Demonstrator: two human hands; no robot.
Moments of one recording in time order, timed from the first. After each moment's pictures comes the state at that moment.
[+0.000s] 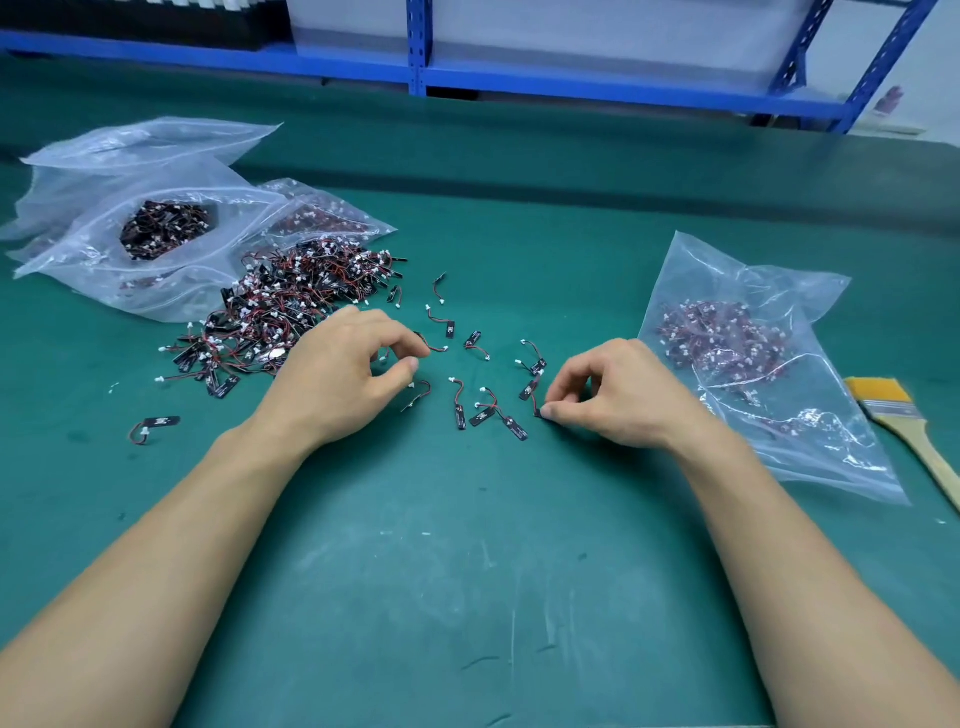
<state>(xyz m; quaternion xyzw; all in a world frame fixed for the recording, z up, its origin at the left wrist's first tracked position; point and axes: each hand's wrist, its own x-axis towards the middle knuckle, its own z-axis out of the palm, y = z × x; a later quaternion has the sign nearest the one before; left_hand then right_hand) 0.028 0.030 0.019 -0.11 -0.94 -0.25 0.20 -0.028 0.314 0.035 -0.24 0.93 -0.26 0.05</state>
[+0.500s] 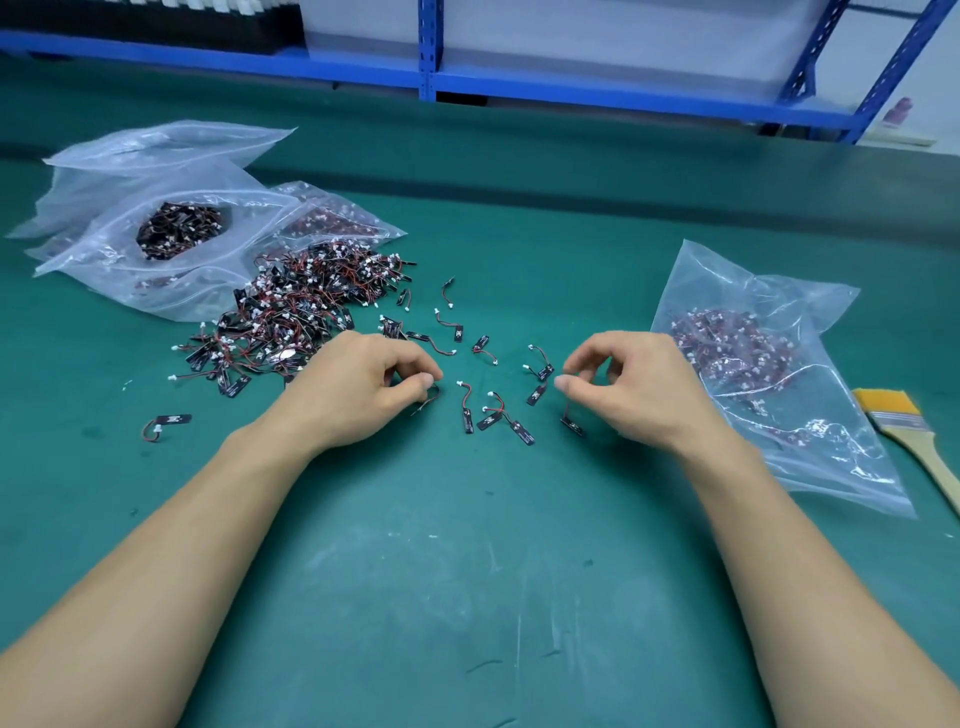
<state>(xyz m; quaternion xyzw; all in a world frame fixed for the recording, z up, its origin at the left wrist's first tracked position) 0.026 0.027 0.017 -0.11 -0.95 -0.28 0.11 -0.033 0.315 0.034 -0.20 0.94 -0.28 -0.06</state>
